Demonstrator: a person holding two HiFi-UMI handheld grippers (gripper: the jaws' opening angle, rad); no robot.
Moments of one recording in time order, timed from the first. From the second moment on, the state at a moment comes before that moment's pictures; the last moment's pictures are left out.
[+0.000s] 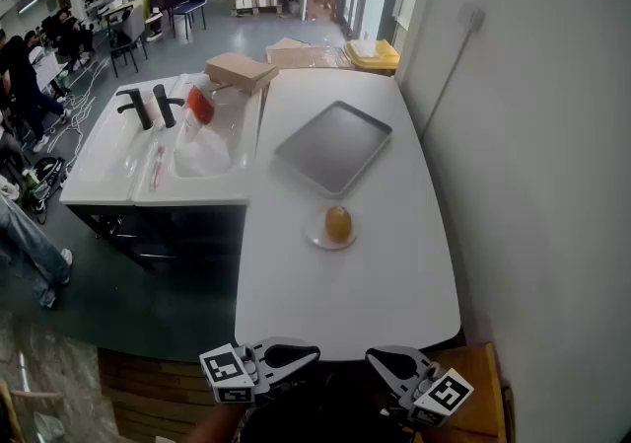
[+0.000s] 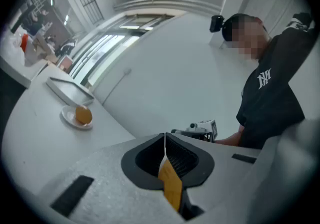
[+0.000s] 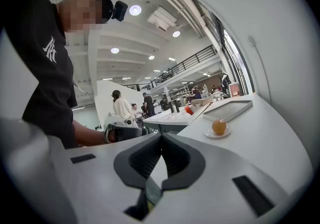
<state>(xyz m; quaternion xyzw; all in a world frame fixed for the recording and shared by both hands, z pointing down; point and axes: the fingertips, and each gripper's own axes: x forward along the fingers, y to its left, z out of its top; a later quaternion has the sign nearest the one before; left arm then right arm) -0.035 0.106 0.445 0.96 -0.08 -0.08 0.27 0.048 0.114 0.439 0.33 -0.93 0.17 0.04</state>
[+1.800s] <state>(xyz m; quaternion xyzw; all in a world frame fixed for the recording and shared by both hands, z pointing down) -0.052 0.053 0.457 0.97 -0.10 0.00 0.20 0.021 0.061 0.429 0.35 -0.93 0.11 0.08</state>
